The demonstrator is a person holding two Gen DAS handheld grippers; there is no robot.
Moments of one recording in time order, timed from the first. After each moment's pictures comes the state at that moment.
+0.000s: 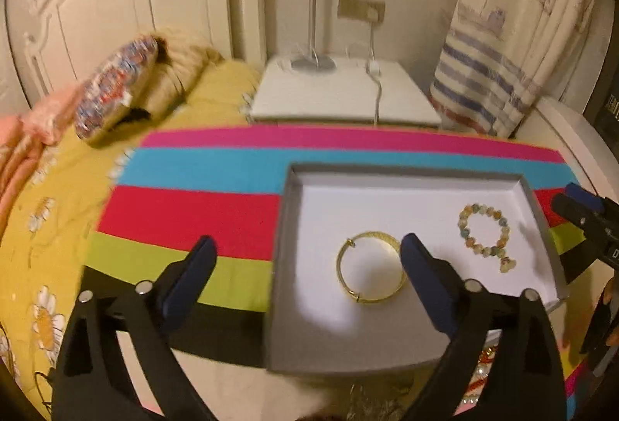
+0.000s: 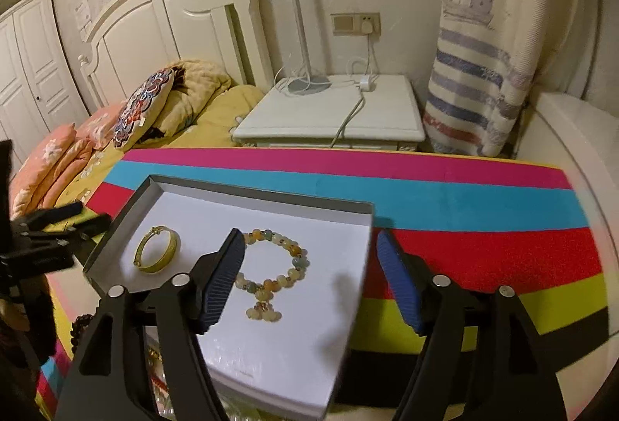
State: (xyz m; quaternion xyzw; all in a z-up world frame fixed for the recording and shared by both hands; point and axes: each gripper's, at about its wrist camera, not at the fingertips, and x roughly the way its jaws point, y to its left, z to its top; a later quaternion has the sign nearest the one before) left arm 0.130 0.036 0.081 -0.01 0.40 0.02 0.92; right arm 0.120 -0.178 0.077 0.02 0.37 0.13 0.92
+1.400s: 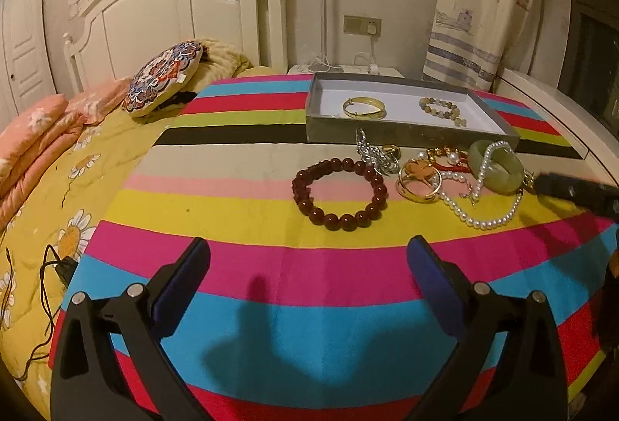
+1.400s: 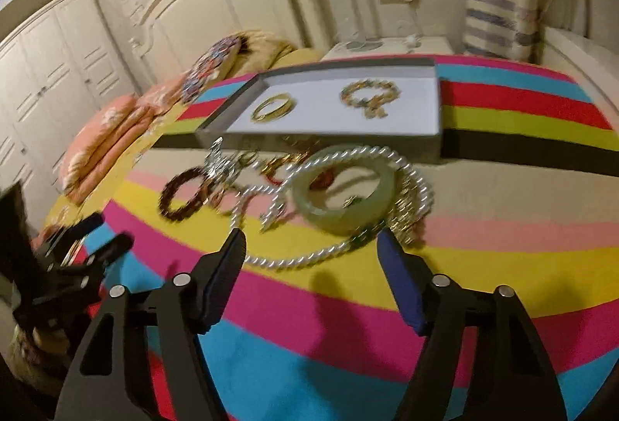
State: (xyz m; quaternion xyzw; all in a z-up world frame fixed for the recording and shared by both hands) left arm -0.116 0.031 0.033 0.00 0.34 0.04 0.94; right arm -0.068 -0.158 0.039 0.05 0.39 0.20 0.90
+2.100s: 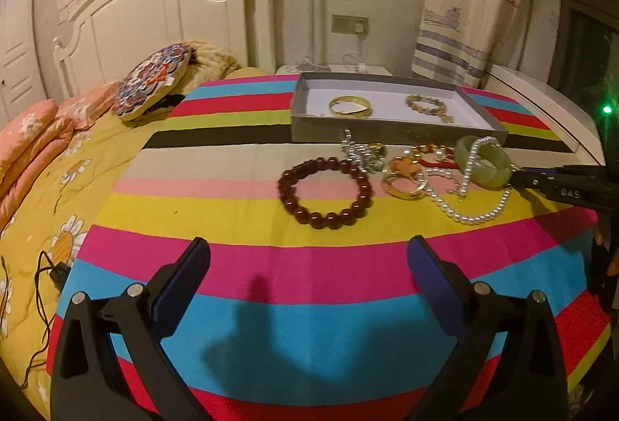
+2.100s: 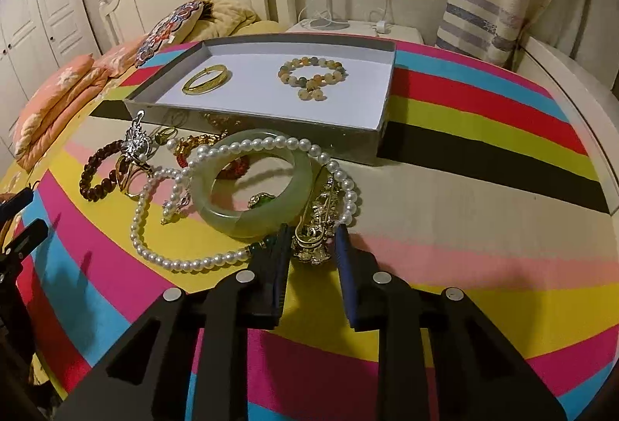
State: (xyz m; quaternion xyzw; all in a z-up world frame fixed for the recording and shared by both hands) left arm -0.119 0.026 0.034 0.00 0.34 0.01 0.94; right arm -0.031 -0.171 0.016 -0.04 0.43 0.15 0.89
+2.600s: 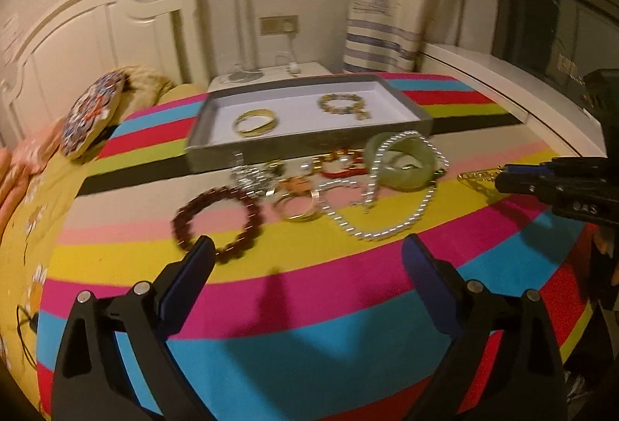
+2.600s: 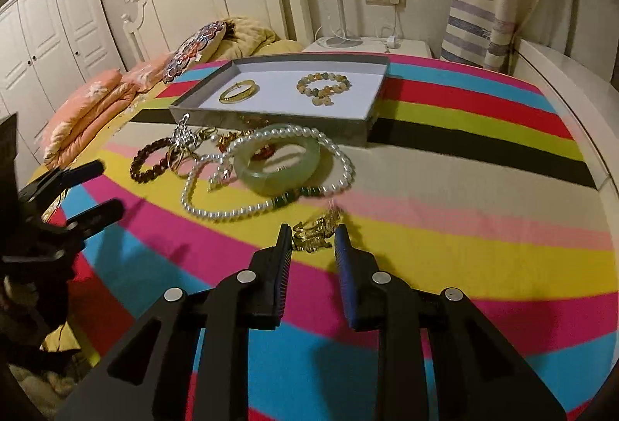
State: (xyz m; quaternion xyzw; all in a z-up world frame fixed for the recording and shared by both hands) left arm -0.098 -0.048 0.045 0.05 0.35 -0.09 0.93; right arm -0.093 -0.207 0.041 -0.01 0.40 0.19 0.89
